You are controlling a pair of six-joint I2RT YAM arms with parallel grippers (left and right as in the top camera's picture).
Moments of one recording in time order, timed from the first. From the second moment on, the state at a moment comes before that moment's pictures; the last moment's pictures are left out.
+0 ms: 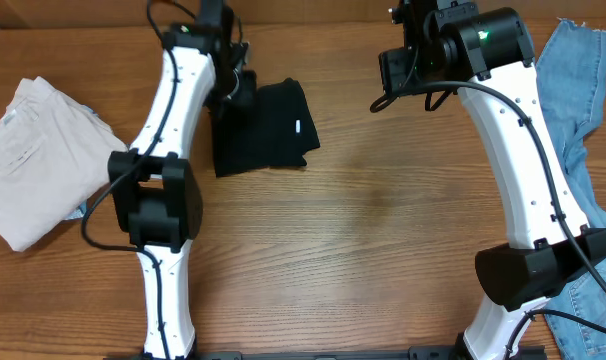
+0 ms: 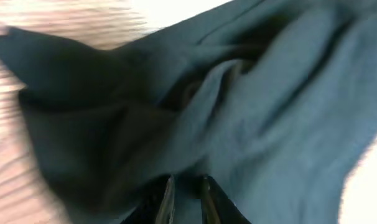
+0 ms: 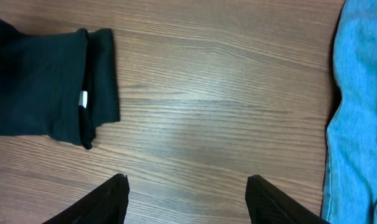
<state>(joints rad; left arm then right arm) -0.16 2.35 2.14 -1.15 0.16 -0.10 0.30 1.95 2.23 -1.39 0.05 0.10</state>
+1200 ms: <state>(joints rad) -0.18 2.42 2.07 -1.22 0.32 -0.17 0.30 1.95 2.23 -1.40 0.03 0.10</state>
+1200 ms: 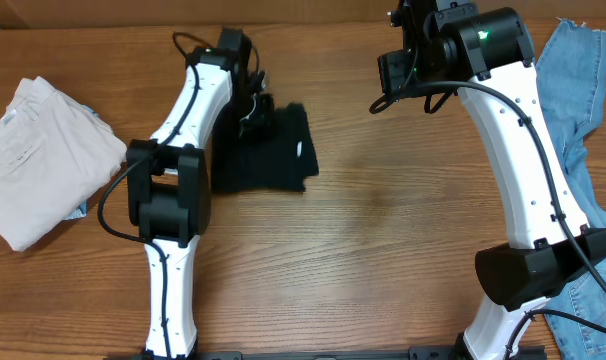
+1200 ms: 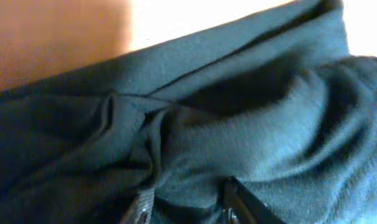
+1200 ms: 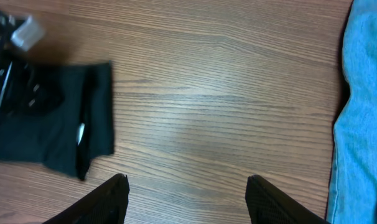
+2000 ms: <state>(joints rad) -0.20 2.19 2.01 -1.32 0.22 0.37 0.30 1.95 2.23 -1.41 0.03 0.10</state>
